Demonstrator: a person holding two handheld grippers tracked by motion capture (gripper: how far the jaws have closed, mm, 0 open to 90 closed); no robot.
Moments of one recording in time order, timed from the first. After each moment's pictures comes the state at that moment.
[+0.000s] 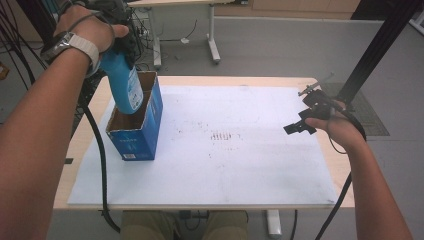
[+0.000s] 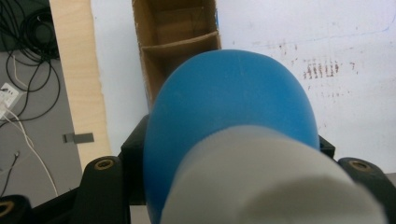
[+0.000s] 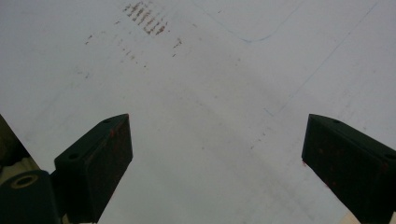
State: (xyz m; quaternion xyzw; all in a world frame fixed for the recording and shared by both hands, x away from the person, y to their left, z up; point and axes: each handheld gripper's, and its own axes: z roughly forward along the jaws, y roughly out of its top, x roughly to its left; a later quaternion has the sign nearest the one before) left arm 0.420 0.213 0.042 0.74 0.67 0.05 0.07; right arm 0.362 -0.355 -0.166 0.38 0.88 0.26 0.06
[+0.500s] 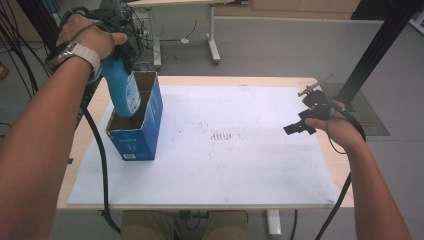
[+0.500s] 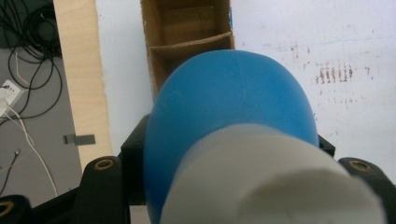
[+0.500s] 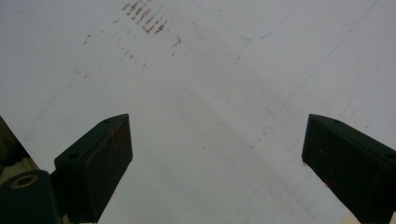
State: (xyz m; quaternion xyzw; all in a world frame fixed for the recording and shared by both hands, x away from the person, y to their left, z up) left arm 0.425 0.221 0.025 0.73 0.68 0.05 0.06; right arm 0.364 -0.354 -0.168 0.38 0.88 0.26 0.06
